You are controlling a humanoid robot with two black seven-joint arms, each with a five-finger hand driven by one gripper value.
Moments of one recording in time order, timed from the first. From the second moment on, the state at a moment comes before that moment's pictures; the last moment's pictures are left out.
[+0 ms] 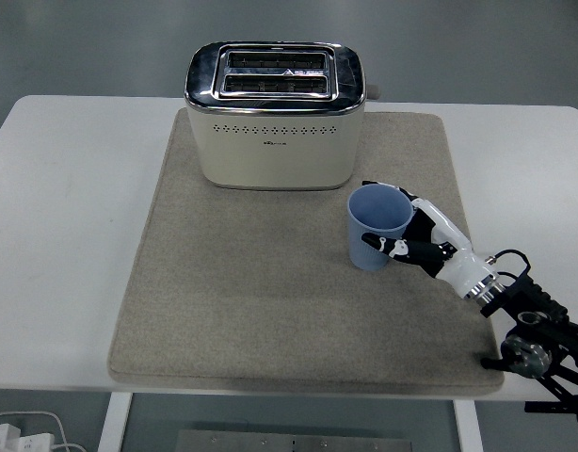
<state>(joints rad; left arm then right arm) -0.07 0.00 -0.10 -0.19 -0.05 -0.09 0.17 0.52 -0.39 0.49 1.12 -0.56 0.15 0.61</state>
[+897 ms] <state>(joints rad) -0.07 0.00 -0.10 -0.20 -0.05 -0.09 0.17 0.68 -0.25 0.40 1.08 -0.55 0.08 0.61</state>
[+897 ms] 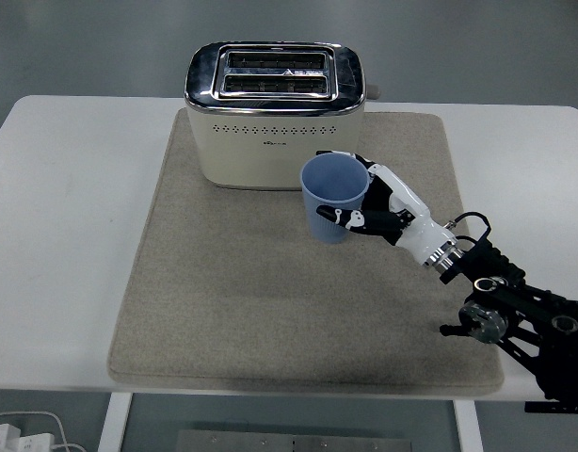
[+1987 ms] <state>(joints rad) -0.07 0.00 -0.10 -0.20 -0.05 -0.09 0.17 0.83 0.00 0.28 0.83 -0.53 0.05 0.61</state>
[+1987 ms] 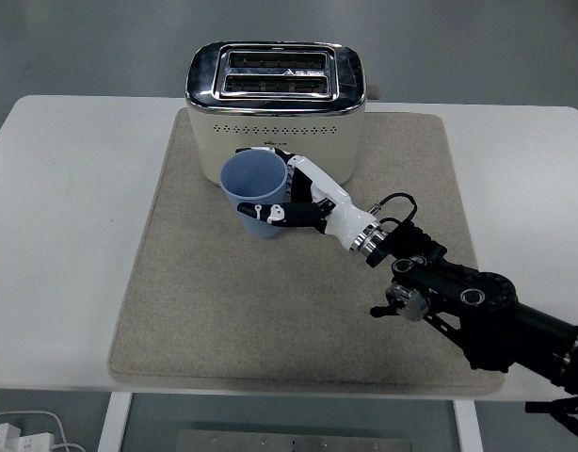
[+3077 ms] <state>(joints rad) -0.07 0.00 -0.10 -0.20 -0.05 -0.09 0.17 0.79 0.00 0.27 0.79 -0.53 0.01 0.61</state>
